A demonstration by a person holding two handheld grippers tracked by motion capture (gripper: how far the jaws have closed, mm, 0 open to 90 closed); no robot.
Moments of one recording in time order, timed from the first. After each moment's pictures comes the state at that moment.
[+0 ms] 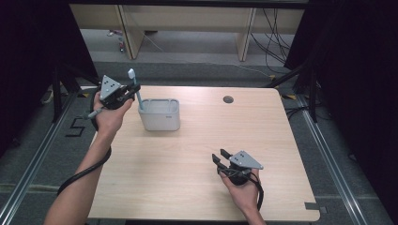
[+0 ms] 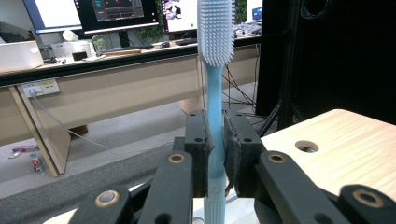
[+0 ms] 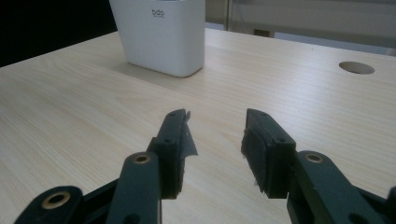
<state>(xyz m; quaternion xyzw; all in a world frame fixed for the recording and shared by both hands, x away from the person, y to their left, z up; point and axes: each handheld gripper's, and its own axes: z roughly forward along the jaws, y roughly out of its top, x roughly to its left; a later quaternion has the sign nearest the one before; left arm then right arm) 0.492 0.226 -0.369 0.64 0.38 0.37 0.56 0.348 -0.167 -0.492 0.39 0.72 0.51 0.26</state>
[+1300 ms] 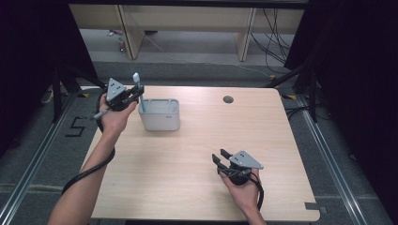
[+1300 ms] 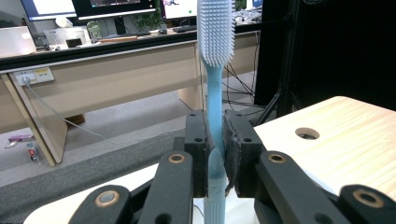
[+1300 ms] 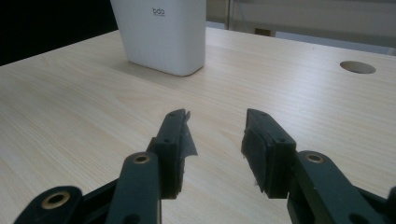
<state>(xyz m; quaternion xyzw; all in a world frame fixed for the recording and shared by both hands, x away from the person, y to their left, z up) 0.499 0.220 -0.386 0.65 0.39 0.35 0.55 0.349 -0.168 -0.492 0.39 0.72 0.51 0.26</state>
